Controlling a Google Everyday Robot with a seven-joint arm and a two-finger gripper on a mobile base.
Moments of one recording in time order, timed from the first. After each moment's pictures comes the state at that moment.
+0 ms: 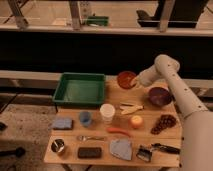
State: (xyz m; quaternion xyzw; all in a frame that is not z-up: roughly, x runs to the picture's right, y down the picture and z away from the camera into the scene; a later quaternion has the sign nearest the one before) arm 0.207 -0.026 0.875 -0.16 -0.28 -0.11 0.94
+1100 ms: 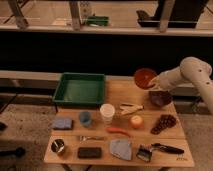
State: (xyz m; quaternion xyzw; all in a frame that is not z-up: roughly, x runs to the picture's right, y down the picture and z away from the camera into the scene) arm 0.282 -0.012 0.796 -0.12 -0.23 -0.05 0.97
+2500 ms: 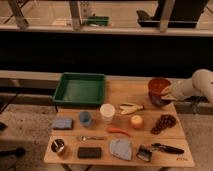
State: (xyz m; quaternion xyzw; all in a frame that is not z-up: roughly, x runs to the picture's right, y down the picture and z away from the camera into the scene) arm 0.357 0.037 0.813 -0.13 -0.17 0.03 0.98
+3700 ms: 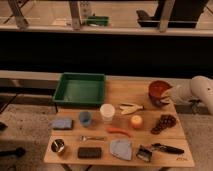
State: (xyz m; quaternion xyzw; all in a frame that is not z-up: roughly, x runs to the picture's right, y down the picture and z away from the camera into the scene) arm 0.361 0.052 0.833 -0.12 -0.15 0.04 0.98
